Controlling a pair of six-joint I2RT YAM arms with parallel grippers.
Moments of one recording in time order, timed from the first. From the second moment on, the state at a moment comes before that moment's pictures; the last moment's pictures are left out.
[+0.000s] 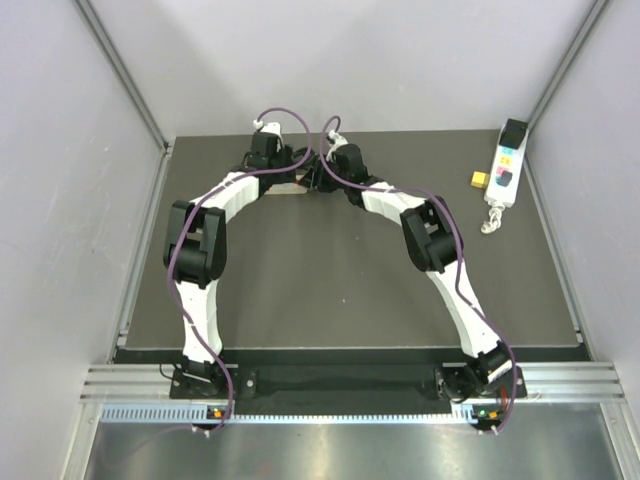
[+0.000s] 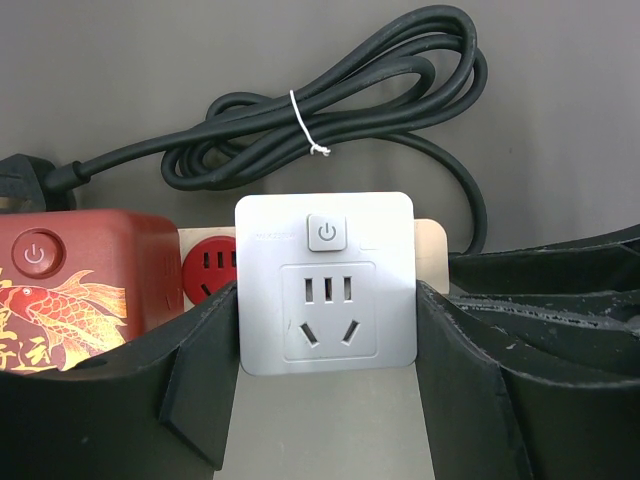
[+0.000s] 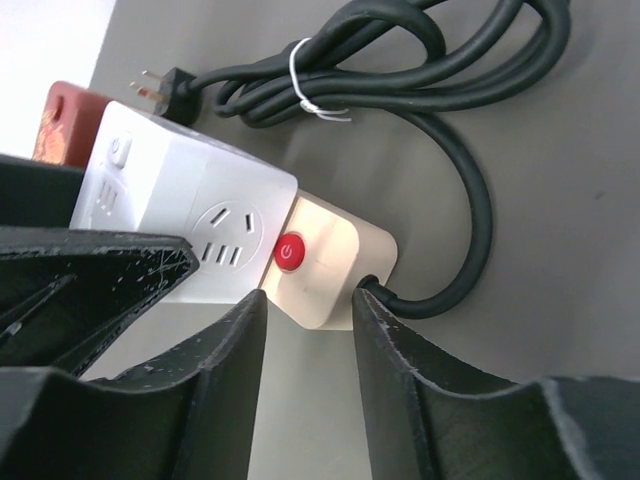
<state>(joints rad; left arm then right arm) -0.26 2.10 1.61 -0.12 -0.09 -0.24 0.54 2.57 2.03 0.17 -0.34 0.59</state>
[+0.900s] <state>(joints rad) -0.26 2.05 1.51 -0.06 -0.05 -0.31 0.59 2.58 2.20 -0.14 -0.09 0.56</state>
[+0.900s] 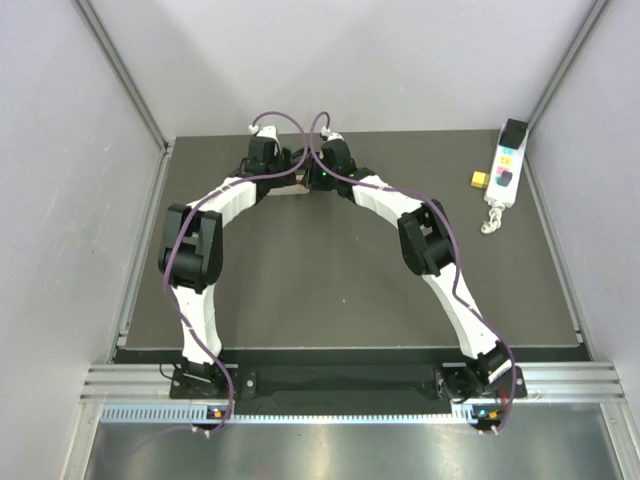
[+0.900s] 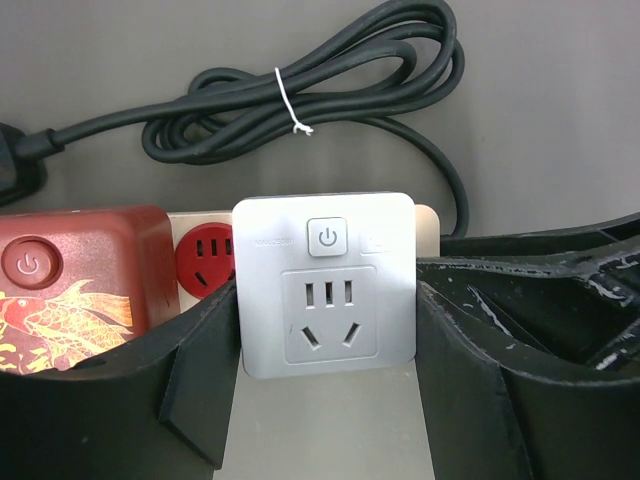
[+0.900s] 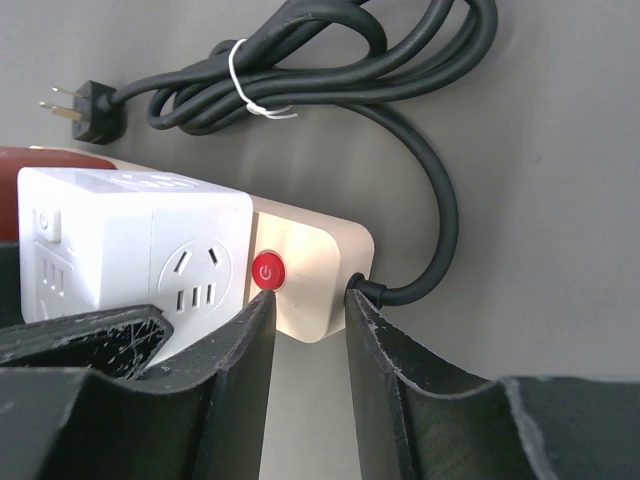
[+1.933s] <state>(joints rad) -0.37 2.02 1.62 -0.37 -0.19 -0.39 0.59 2.59 2.25 -0.24 -0.09 0.51</state>
